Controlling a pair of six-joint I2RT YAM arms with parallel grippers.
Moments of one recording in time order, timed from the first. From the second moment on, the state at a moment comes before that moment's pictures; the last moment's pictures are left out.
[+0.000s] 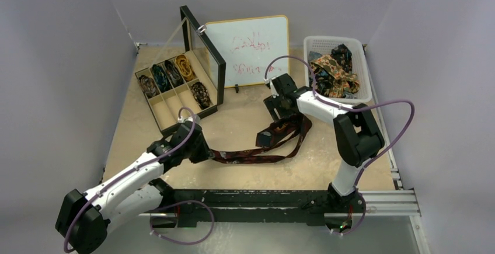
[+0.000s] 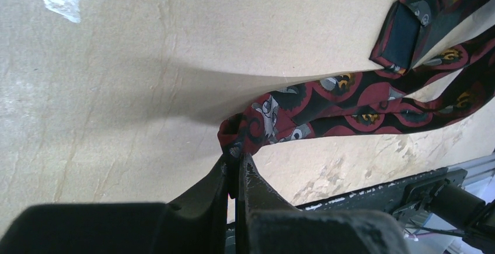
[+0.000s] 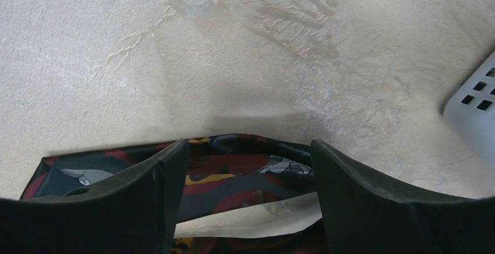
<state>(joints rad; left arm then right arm) -0.63 0.88 0.49 -0.54 0.01 -0.92 0.51 1.78 1.18 -0.48 0.13 -0.04</state>
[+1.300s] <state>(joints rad) -0.39 0.87 0.51 -0.54 0.09 -0.82 0.47 1.69 1.01 -0.52 0.01 0.38</state>
